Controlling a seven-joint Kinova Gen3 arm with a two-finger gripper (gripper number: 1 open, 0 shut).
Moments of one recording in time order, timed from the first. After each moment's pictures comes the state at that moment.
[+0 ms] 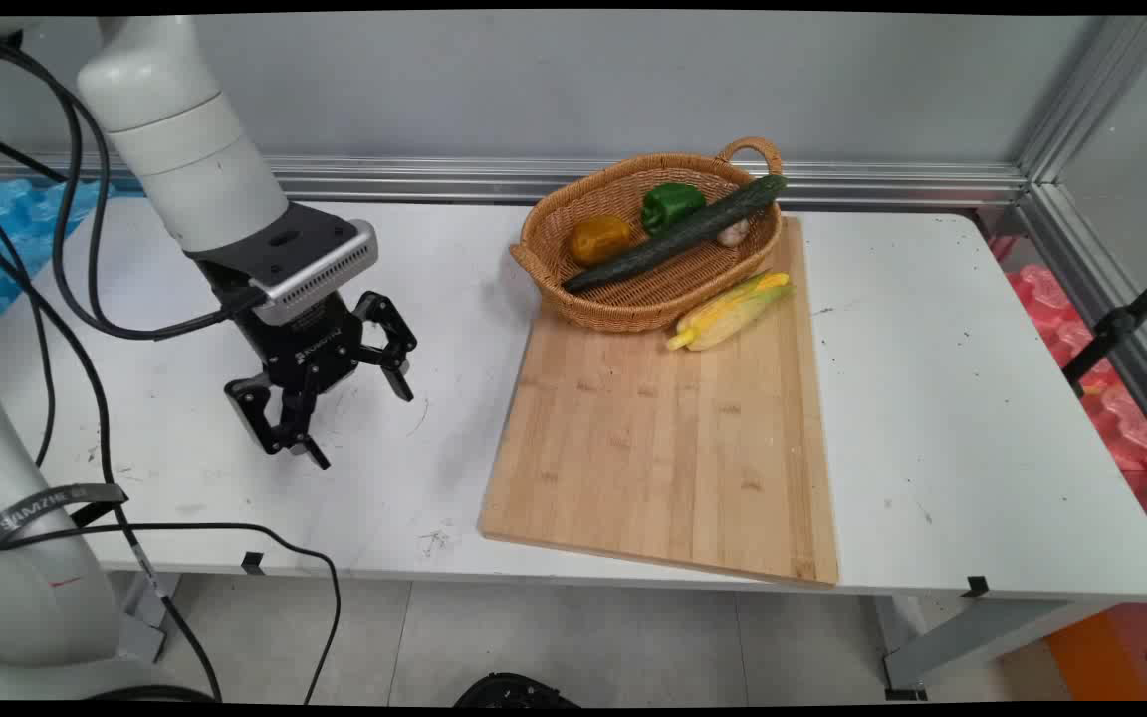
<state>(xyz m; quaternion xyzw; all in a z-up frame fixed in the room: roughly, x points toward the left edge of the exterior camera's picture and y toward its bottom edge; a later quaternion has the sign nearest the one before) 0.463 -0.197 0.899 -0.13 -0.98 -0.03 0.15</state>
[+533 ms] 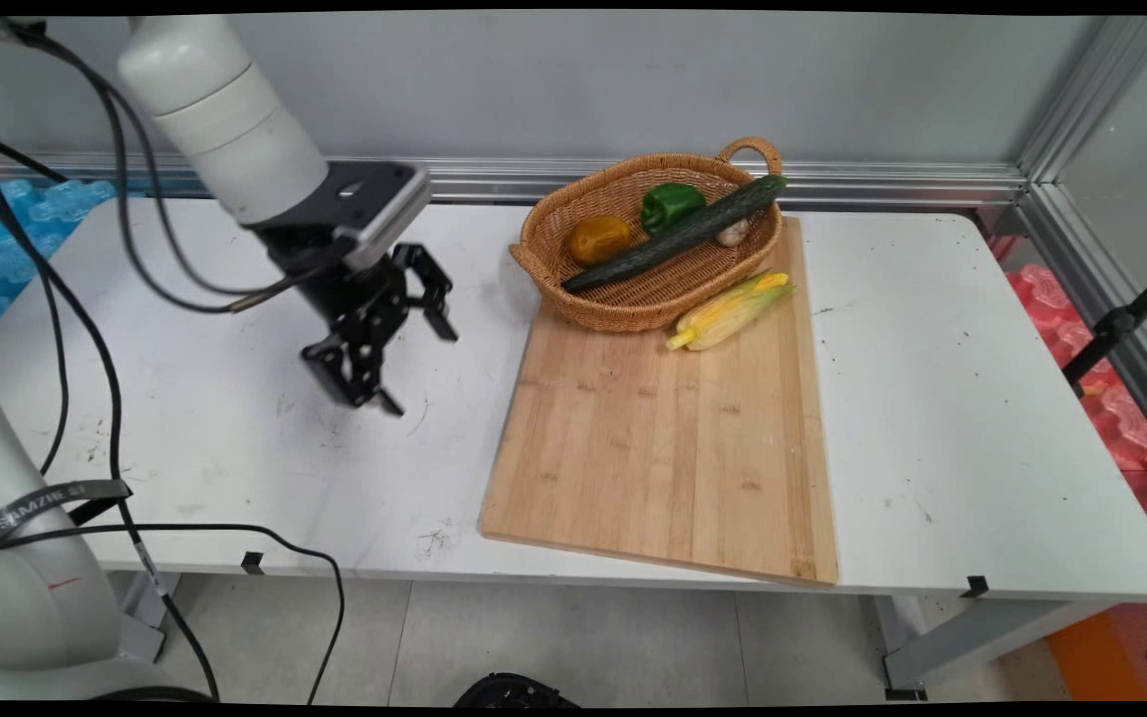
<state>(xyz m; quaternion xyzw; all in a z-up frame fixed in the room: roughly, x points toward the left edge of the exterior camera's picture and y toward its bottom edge) 0.453 -0.227 0.907 0.00 -0.99 0.04 0.16</state>
